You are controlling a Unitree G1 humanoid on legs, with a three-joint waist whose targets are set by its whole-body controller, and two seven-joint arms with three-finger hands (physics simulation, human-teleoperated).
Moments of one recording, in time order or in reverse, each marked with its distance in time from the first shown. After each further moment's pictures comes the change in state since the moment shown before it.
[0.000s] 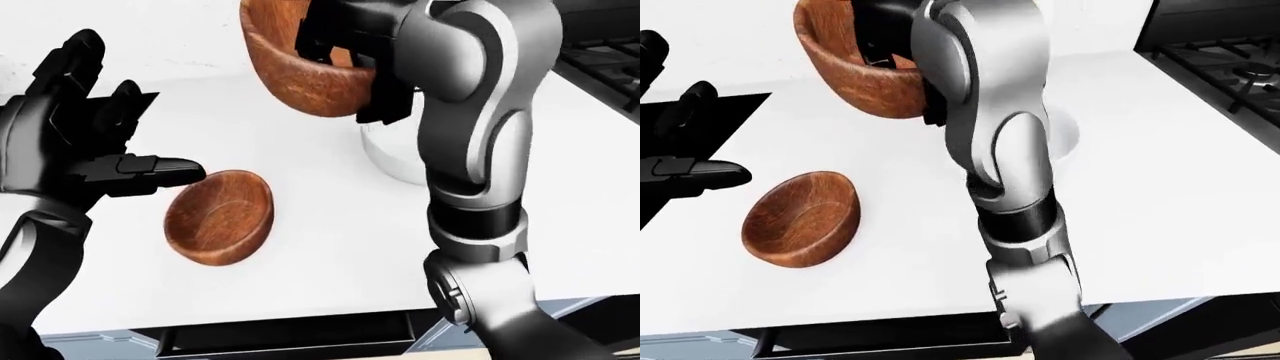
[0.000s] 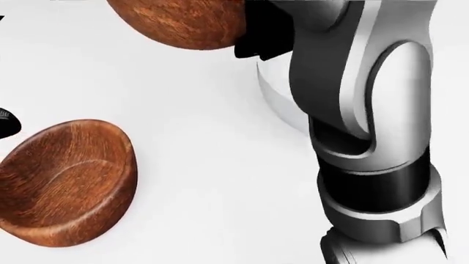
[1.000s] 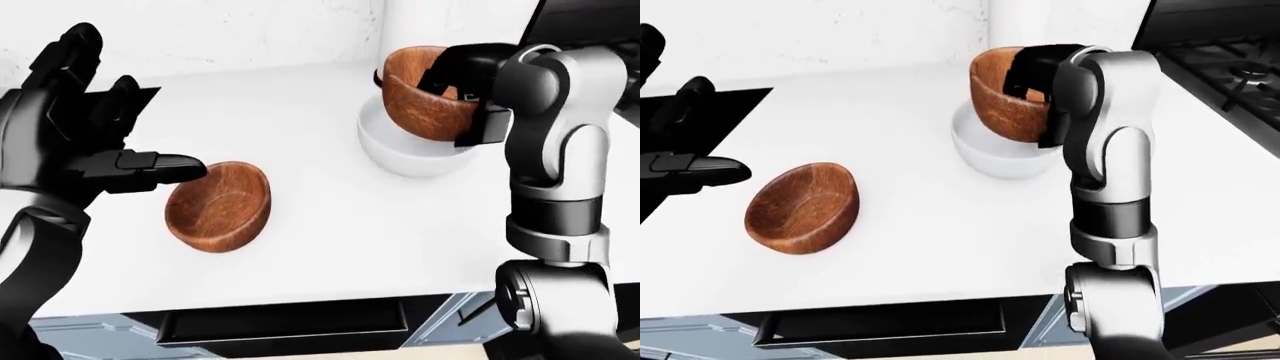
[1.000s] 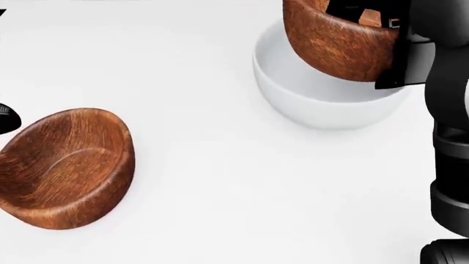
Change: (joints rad) left arm -0.019 0.017 -0.008 0.000 -0.016 0.007 0.024; right arm 0.213 -0.346 -0.141 0.146 0.042 -0.051 -0.014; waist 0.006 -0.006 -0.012
